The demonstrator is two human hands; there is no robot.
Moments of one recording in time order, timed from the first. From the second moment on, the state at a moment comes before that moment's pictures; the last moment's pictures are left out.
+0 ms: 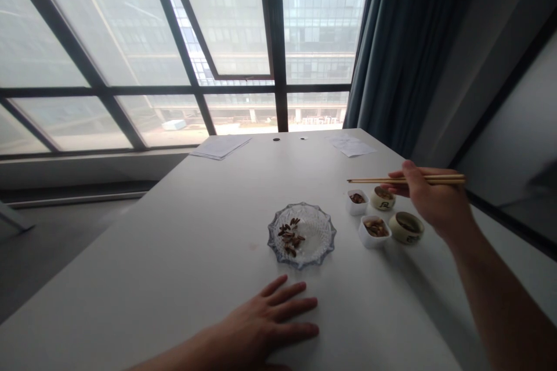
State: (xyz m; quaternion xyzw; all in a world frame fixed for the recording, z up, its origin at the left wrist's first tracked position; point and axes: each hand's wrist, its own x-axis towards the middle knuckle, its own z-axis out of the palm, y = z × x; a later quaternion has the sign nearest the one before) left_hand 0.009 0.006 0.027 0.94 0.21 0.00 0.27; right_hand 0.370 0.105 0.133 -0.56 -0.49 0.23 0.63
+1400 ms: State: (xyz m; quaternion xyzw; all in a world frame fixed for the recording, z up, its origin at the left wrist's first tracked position) left_hand 0.011 0.005 0.029 0.94 0.21 -0.01 0.26; right_hand 0.290 0.107 0.053 -0.45 -0.61 0.49 0.44
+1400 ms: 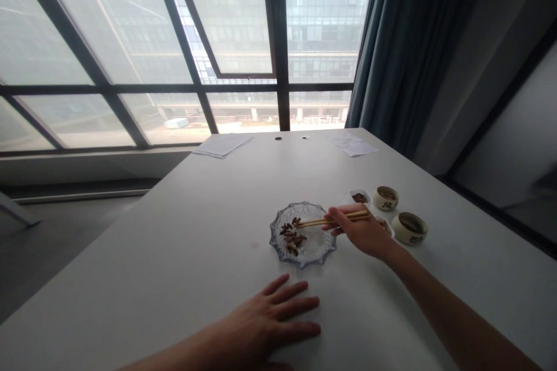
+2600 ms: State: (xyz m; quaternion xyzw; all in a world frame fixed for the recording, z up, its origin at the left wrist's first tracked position) left_hand 0.009 0.005 0.028 0.94 0.22 -0.01 0.28; right_hand 0.367 0.099 0.139 -0.54 -0.51 0.23 0.63
